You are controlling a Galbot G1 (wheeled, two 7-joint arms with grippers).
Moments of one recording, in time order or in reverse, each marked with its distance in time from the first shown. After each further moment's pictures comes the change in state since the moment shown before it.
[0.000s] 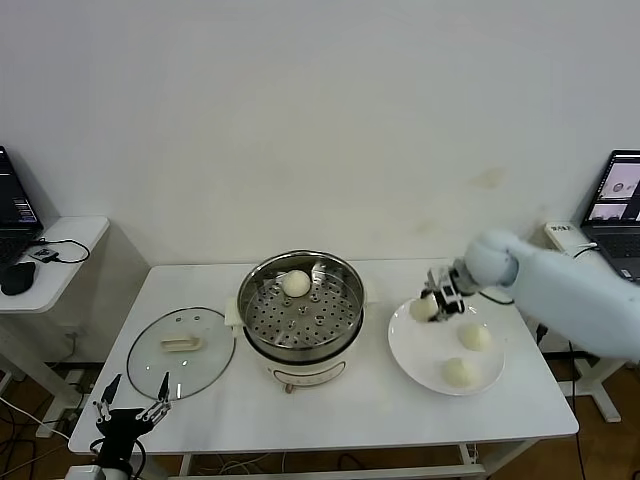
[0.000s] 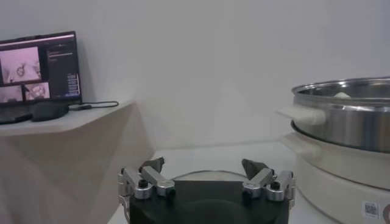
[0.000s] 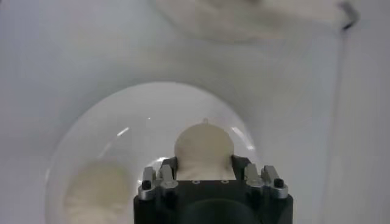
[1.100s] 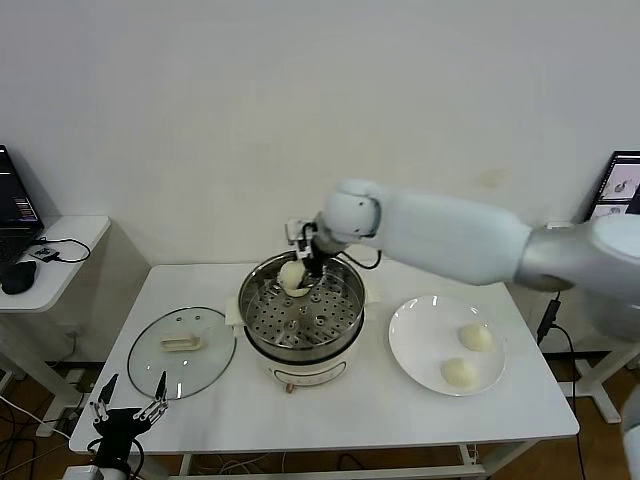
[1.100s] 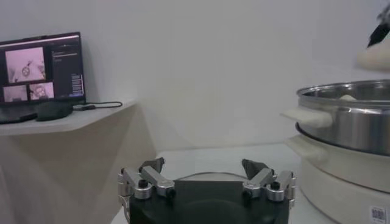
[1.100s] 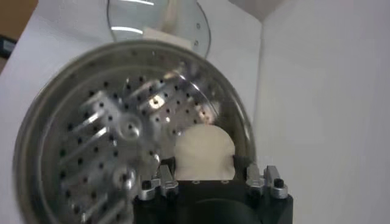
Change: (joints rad) left arm 0.000 -0.014 -0.015 0.002 -0.002 -0.008 -0.001; right arm 0.204 0.531 -0.204 -0.101 0.452 -0.256 0.250
